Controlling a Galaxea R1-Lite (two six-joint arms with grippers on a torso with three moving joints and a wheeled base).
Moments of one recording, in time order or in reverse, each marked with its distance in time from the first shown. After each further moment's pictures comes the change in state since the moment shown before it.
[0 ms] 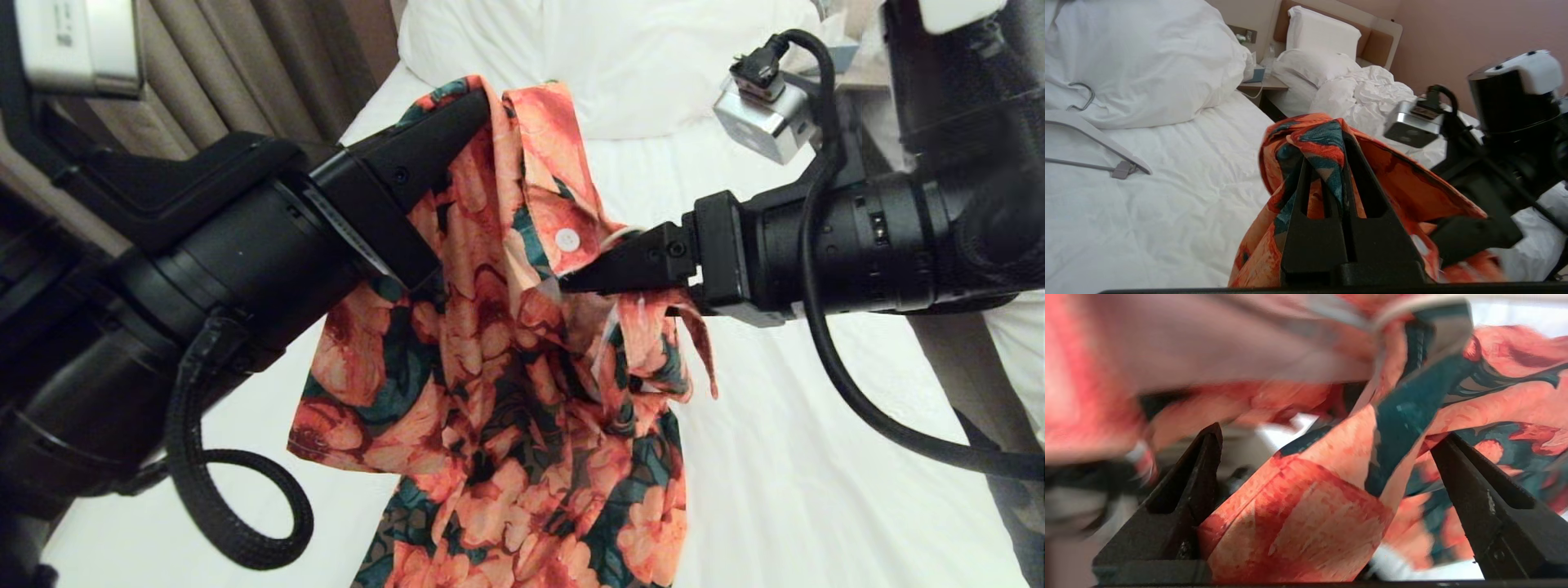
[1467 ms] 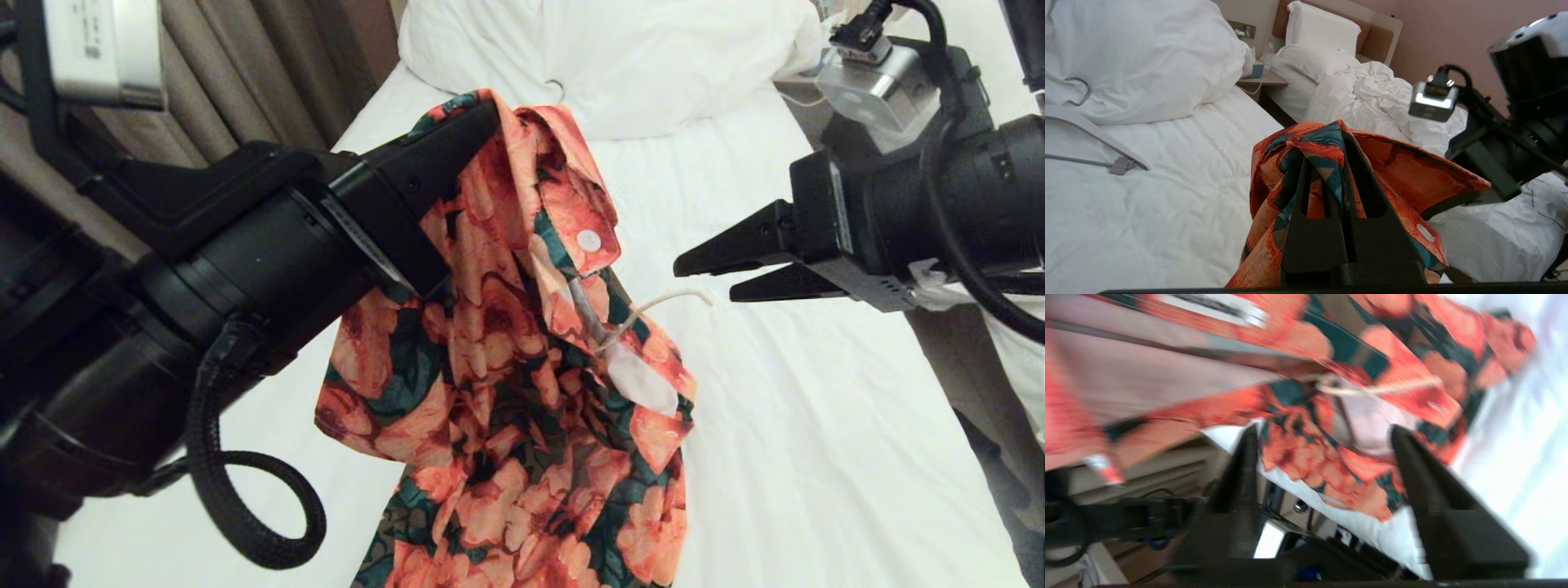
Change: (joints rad) left arm -0.003 0.012 0.001 0.000 0.000 0.000; right arm -0.048 -0.033 -0.180 0.346 -0.207 0.079
